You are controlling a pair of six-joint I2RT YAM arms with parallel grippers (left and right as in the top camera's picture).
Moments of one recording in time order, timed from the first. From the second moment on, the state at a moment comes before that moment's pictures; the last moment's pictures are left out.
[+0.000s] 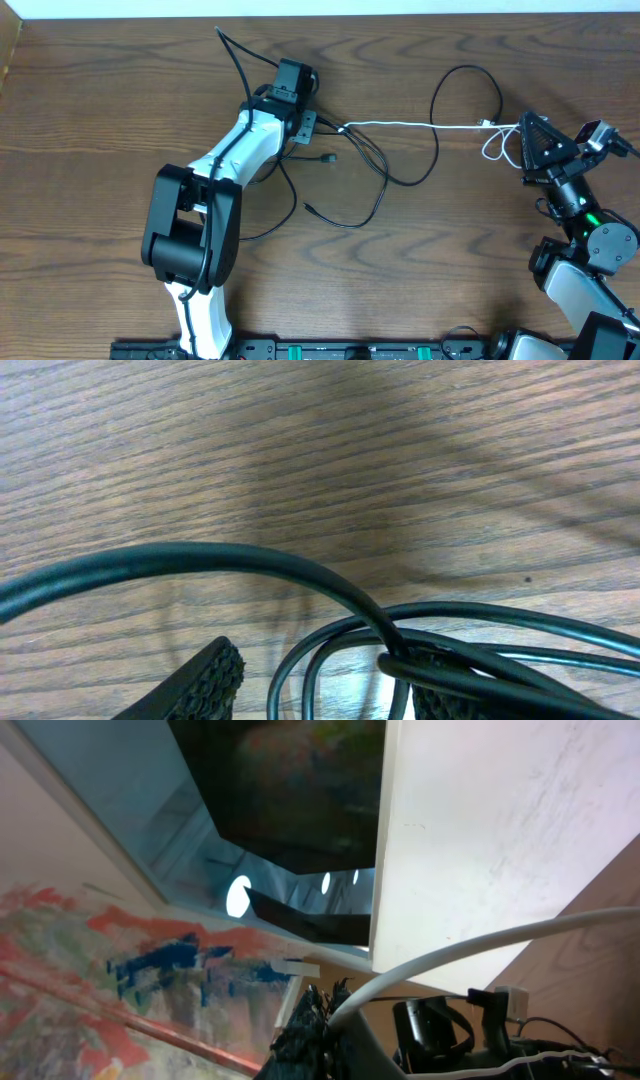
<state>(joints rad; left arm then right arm) -0.32 2.02 1.40 -0.48 -0.13 -0.01 -0.33 1.31 0.33 1.53 -0.81 1.86</state>
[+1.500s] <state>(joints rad) -0.19 2.02 1.40 -0.52 -0.03 -0.04 -0.42 1.31 0.85 0.00 -0.66 0.82</state>
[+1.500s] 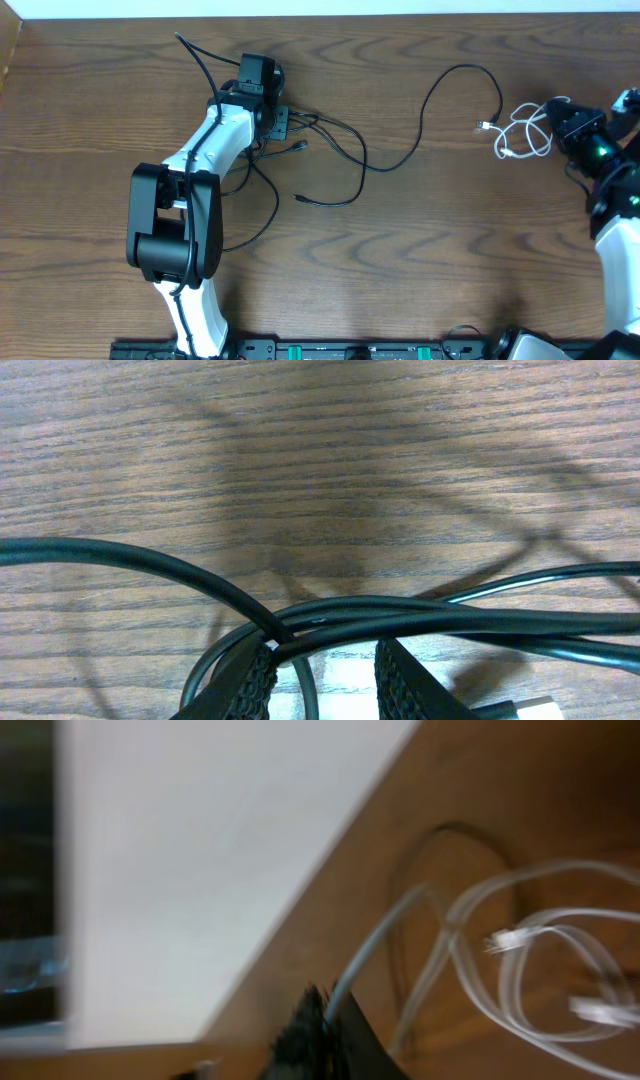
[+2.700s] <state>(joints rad) -0.25 2.02 1.40 -0.51 -0.03 -0.04 -0.45 1.32 1.18 -0.29 0.77 0.10</state>
